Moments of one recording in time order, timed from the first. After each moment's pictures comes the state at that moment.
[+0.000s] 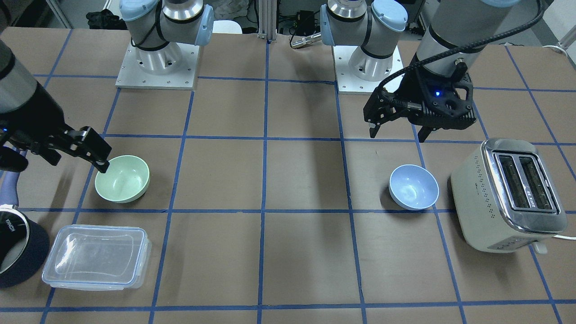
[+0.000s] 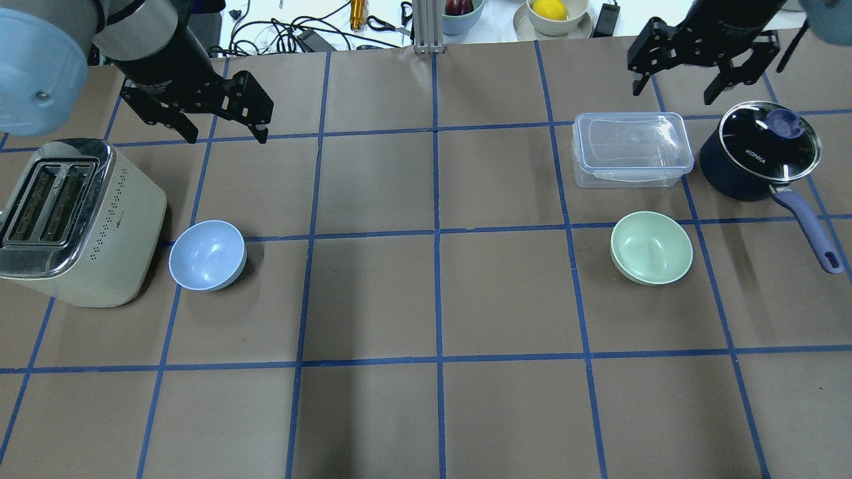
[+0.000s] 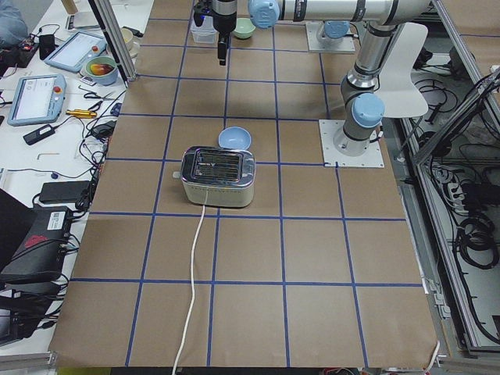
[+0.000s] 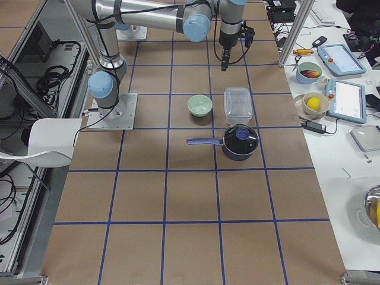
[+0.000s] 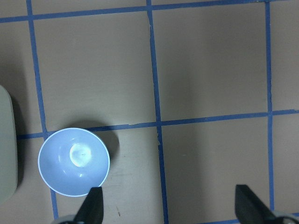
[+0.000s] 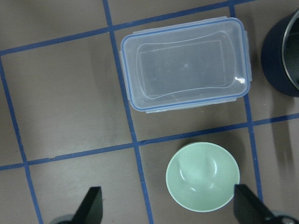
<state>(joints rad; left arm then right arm) -1.55 -1.61 -1.53 -1.50 1.54 0.10 1.44 -1.40 1.44 -1.65 -1.52 0.05</state>
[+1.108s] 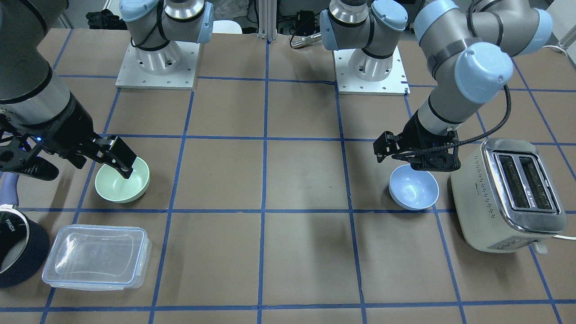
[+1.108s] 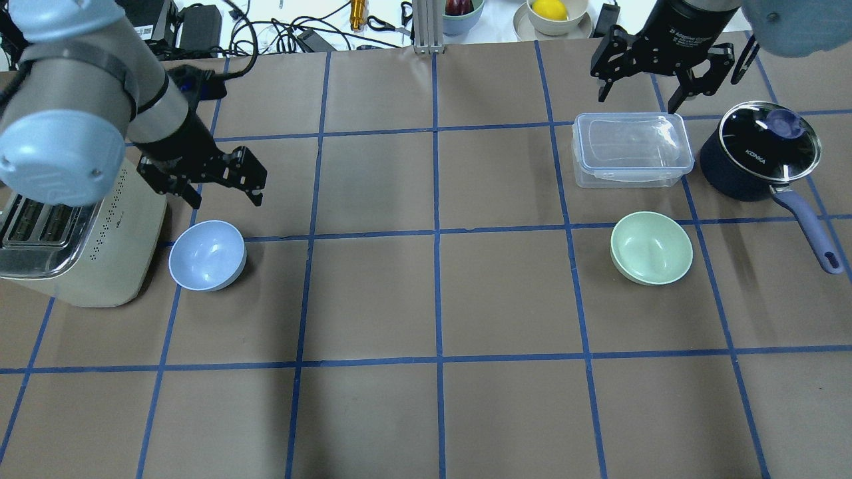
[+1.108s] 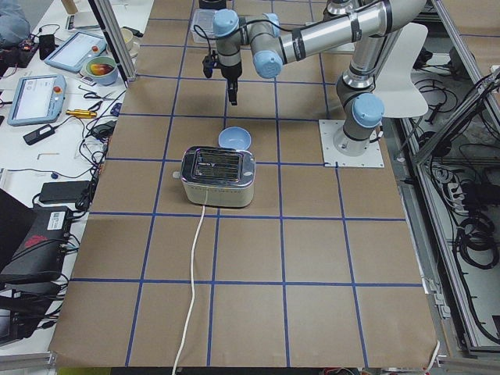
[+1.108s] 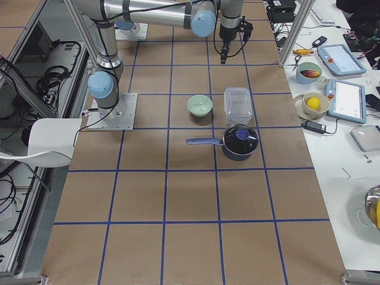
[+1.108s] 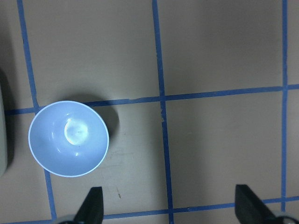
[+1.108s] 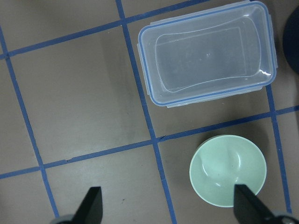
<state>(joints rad) -1.39 -1.66 -1.90 -1.24 1.54 0.18 1.48 -1.38 1.44 -1.66 -1.52 0.15</state>
